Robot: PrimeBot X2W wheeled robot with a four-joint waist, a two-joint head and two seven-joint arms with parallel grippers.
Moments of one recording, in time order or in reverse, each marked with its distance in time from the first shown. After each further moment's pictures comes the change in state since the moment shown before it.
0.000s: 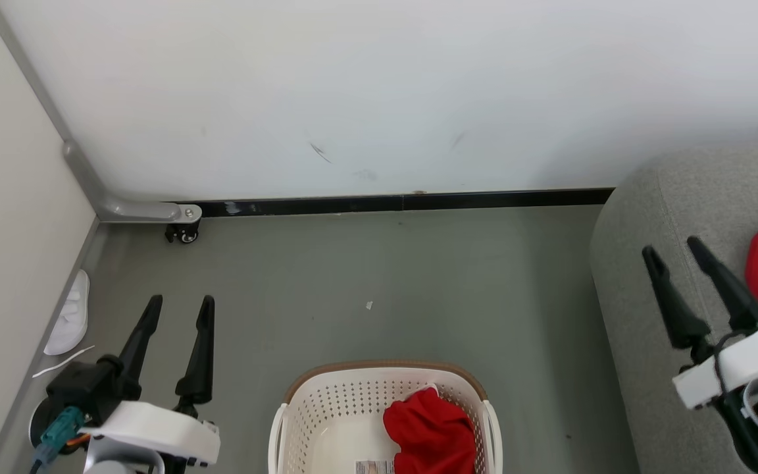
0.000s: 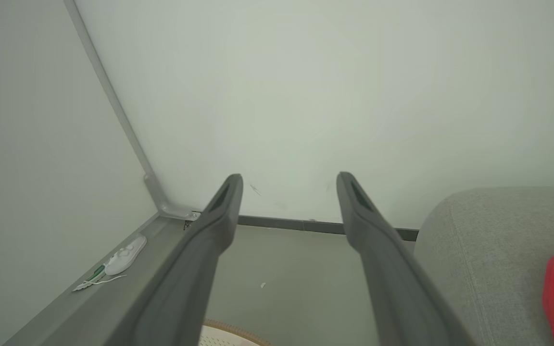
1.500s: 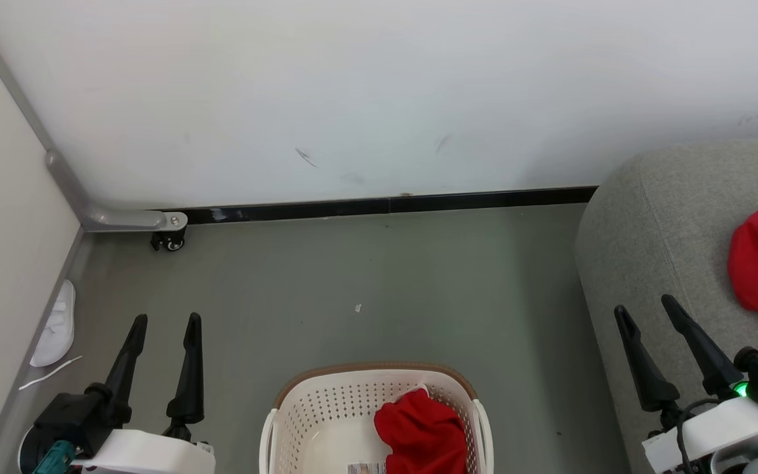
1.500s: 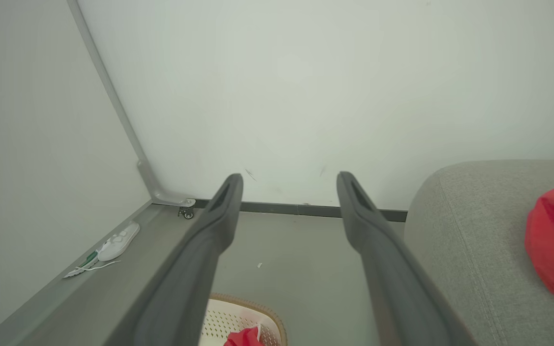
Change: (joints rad) left arm 0.115 -0.102 0.156 -0.056 0.132 -0.055 0.000; right arm 0.219 0.165 -0.122 -0.141 -0.234 0.000 0.000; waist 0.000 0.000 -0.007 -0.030
